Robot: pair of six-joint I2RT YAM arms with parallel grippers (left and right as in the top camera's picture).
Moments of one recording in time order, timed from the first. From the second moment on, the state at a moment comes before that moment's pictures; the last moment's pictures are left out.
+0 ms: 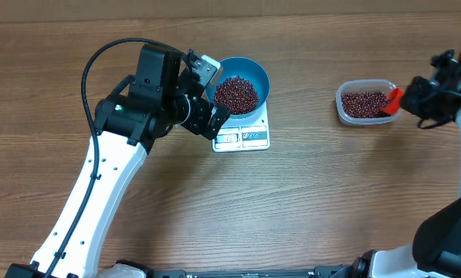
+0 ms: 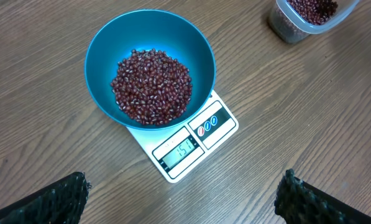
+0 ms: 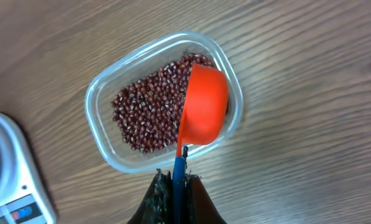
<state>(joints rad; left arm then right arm) -0.33 1.47 1.45 -0.89 0.29 0.16 -0.35 1.67 1.49 -0.98 -0.20 0.09</state>
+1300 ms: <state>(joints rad) -0.33 1.47 1.45 -0.89 0.29 0.16 -0.04 1.67 1.49 -0.96 0.12 0.10</state>
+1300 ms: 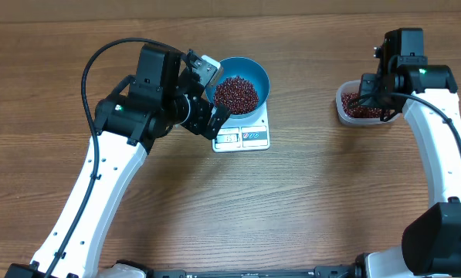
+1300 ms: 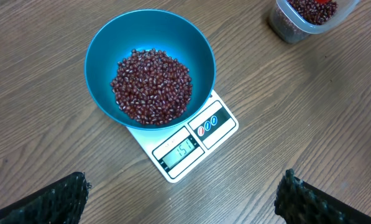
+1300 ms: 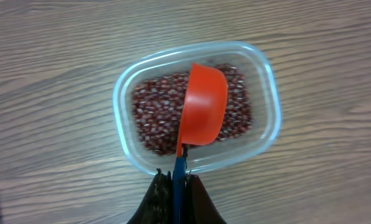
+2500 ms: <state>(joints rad) -0.33 1.47 1.45 -0.89 0.29 0.16 0.40 1.61 1.49 -0.67 -0.34 -0.17</state>
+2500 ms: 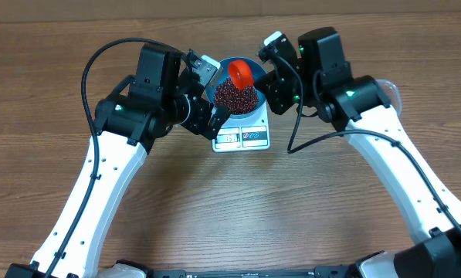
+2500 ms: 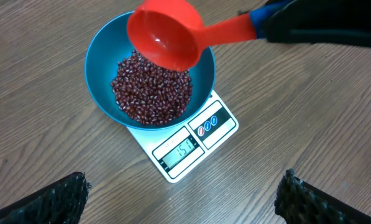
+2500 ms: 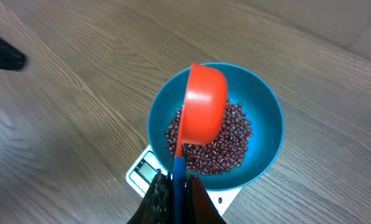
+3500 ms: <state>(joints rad) -0.33 1.47 1.45 -0.89 0.29 0.16 0.43 1.81 1.49 -0.55 -0.13 -0.21</state>
